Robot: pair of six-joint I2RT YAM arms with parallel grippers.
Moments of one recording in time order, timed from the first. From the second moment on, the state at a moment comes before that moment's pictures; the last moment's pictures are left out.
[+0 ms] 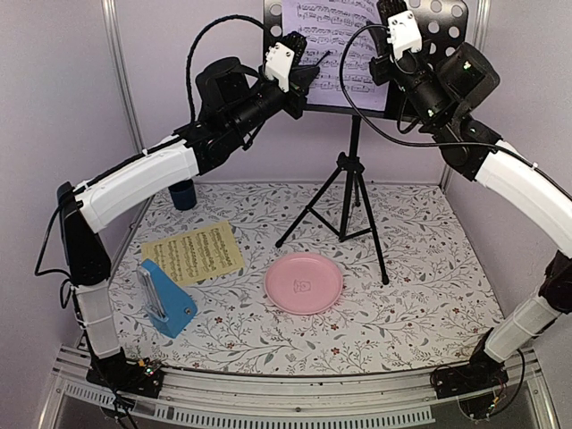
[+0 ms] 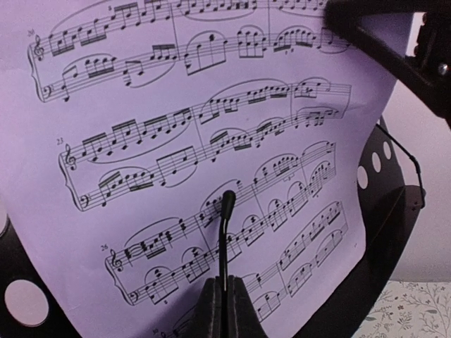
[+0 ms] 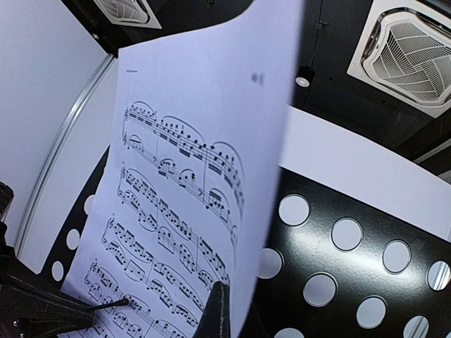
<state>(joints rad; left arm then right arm) -0.82 1.92 2.00 0.25 0.02 0.37 0.74 1.52 1.70 0.39 0.22 -0.66</state>
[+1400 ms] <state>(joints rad) -0.82 1.92 2.00 0.25 0.05 0.39 0.73 1.64 1.79 0.43 0.14 -0.50</state>
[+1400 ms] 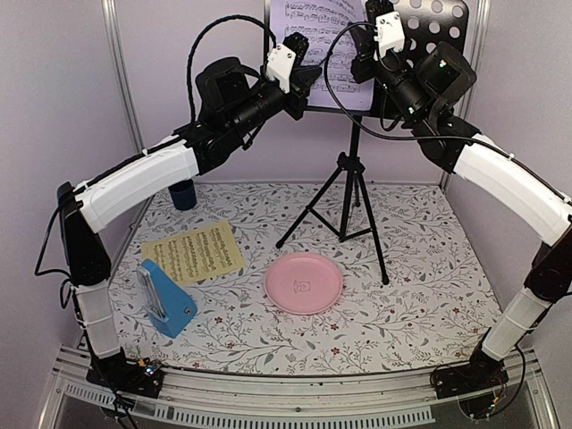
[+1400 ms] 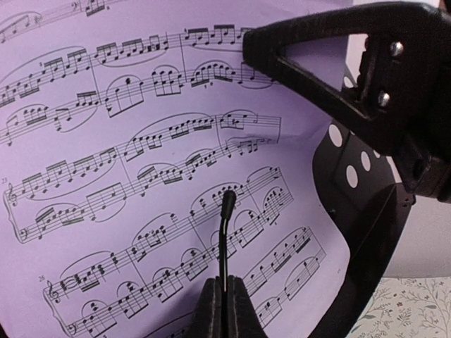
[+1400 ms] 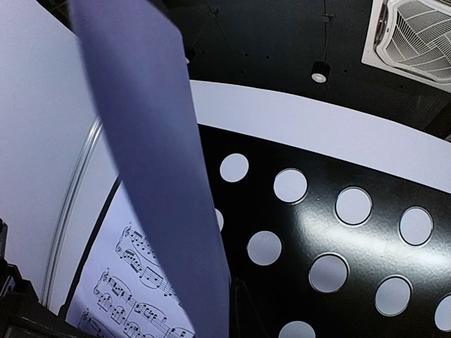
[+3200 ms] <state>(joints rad) -0.84 1.63 1.69 0.28 0.02 0.31 0.72 1.69 1.85 0.42 0.15 -0.56</state>
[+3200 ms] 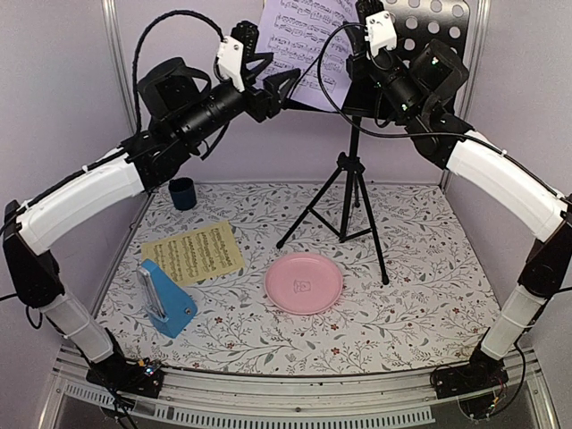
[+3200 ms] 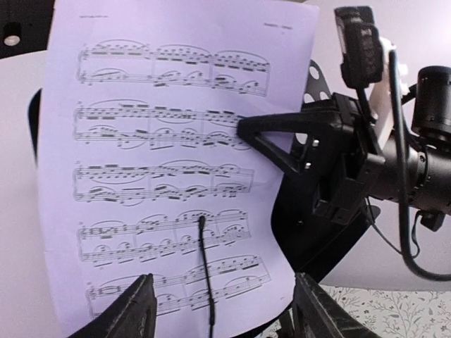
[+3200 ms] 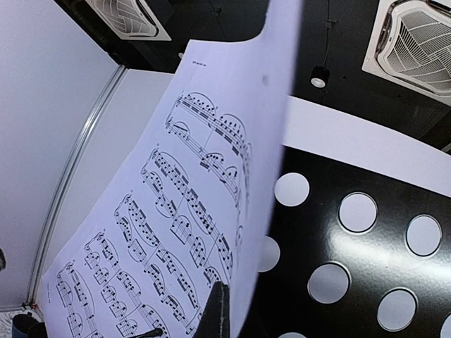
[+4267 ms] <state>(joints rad) -0.41 1.86 2.10 0.08 0.56 -0.10 0.72 1.72 1.89 0.42 0.16 -0.61</state>
